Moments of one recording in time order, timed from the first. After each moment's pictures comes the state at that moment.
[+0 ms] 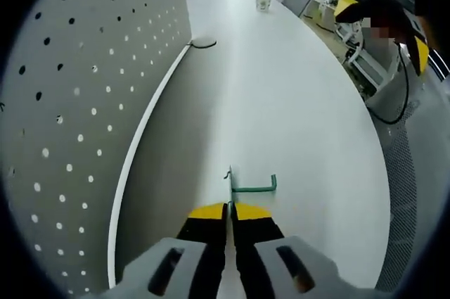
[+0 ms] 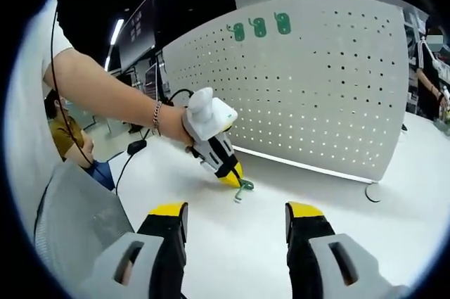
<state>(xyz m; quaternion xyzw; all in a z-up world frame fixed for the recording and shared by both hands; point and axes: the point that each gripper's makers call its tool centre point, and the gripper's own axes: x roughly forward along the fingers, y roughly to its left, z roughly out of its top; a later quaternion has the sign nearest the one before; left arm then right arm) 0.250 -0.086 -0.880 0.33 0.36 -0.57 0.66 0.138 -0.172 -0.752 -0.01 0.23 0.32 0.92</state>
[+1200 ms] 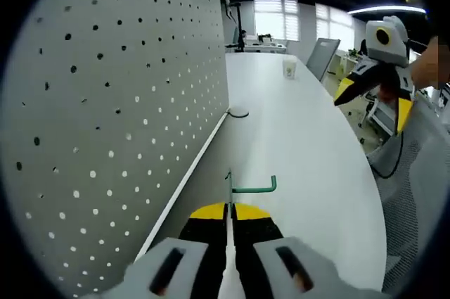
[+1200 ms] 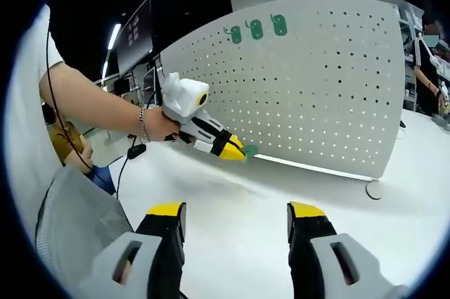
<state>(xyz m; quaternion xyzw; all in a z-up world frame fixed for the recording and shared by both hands) 0.272 -0.090 -0.797 0.19 0.22 -0.54 0.79 0.137 -0.171 -0.750 0.00 0.22 0.32 0.92</state>
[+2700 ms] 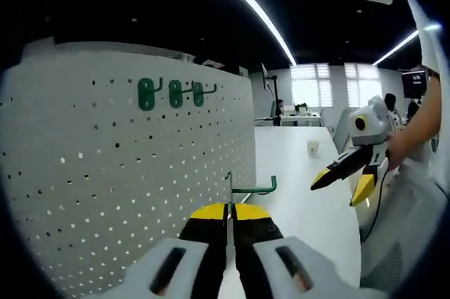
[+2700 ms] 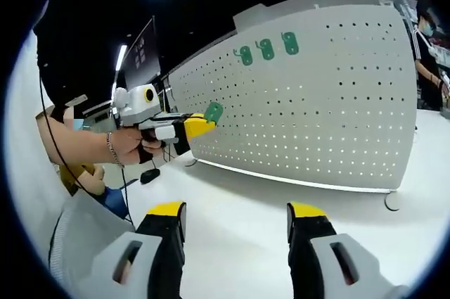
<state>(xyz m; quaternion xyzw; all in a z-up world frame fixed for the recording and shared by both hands) 0.236 -0.031 -0.666 0.06 0.05 -0.47 0.88 0.146 -0.141 -0.720 0.06 0.18 0.34 0.92</state>
